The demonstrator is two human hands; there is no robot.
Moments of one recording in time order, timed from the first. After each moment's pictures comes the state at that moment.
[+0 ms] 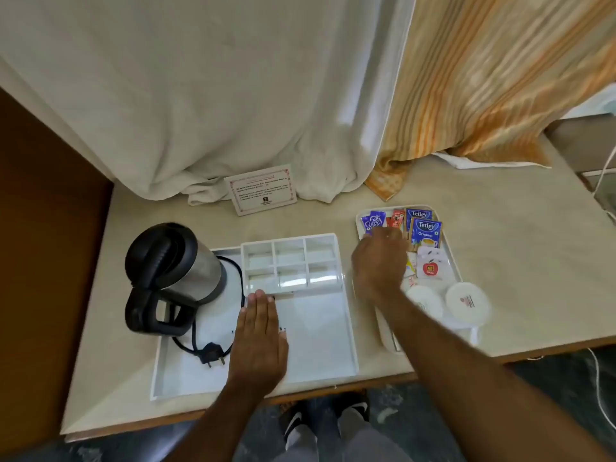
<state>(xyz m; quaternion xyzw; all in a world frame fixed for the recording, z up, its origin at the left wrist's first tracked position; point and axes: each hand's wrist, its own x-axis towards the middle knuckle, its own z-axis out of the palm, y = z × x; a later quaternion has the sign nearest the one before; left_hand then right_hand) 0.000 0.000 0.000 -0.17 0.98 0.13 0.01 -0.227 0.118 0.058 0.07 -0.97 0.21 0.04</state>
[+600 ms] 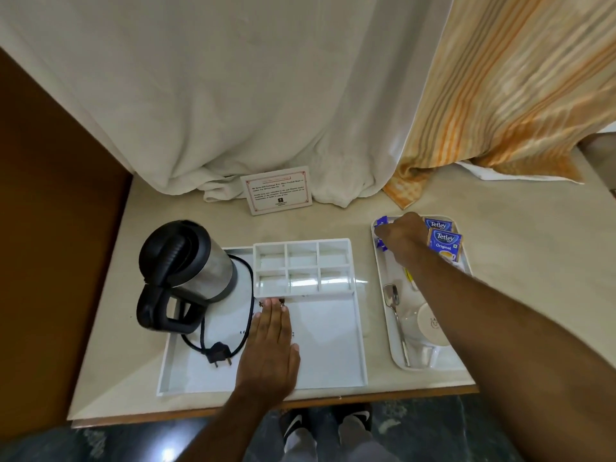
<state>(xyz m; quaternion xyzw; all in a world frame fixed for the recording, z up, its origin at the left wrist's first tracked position) 0.004 0.005 -0.010 -0.16 0.98 0.11 0.04 -0.317 0.103 0.050 -0.10 -0.92 0.34 -0.19</state>
